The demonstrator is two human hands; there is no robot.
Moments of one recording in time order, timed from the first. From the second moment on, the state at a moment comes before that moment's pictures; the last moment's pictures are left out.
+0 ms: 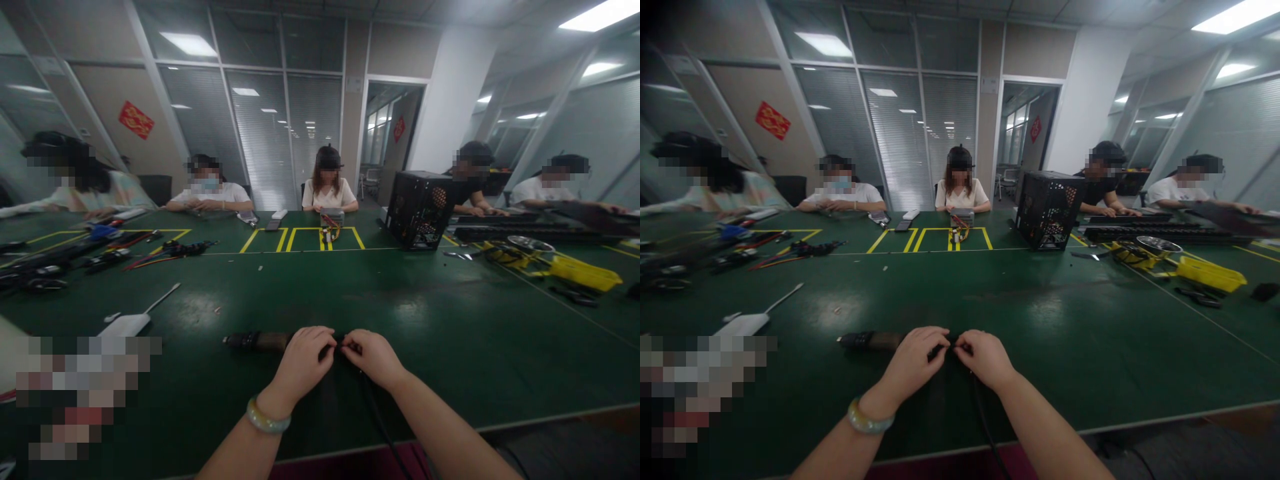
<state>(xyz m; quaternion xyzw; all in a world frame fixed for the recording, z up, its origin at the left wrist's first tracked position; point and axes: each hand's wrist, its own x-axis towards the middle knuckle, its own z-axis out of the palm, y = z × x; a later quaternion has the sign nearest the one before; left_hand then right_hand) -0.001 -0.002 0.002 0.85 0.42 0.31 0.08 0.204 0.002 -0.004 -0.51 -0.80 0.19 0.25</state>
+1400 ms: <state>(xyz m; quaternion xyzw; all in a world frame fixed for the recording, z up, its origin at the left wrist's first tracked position) -0.002 -0.004 0.004 0.85 0.41 0.31 0.08 0.203 0.002 -0.005 -0.51 -0.80 0.19 0.24</state>
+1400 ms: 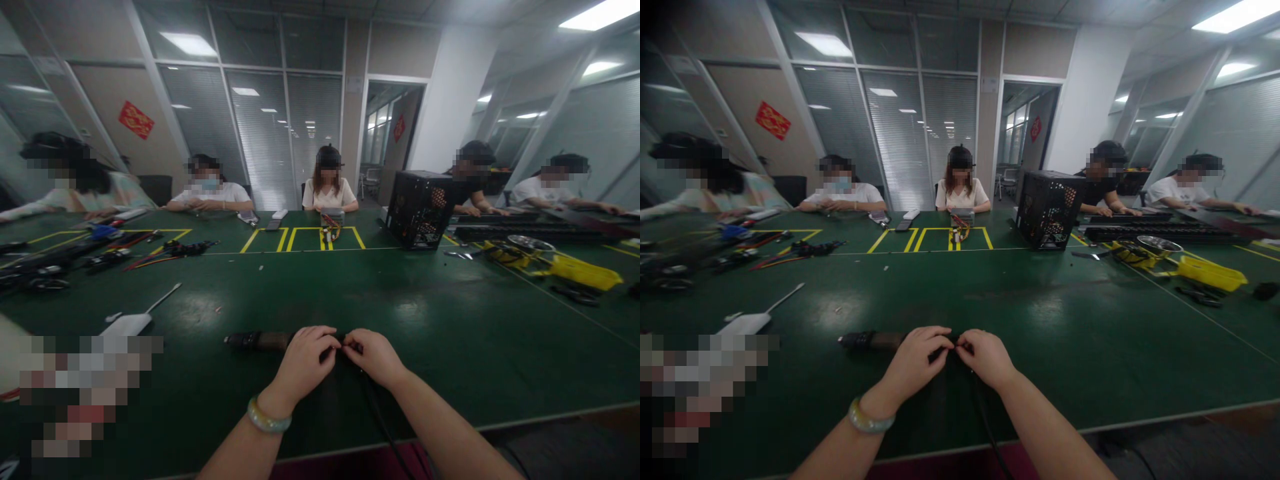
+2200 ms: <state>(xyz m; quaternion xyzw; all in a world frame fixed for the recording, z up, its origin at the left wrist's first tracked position) -0.002 -0.002 0.000 0.85 0.42 0.30 0.07 0.205 0.004 -0.010 -0.51 -0.80 0.19 0.25</state>
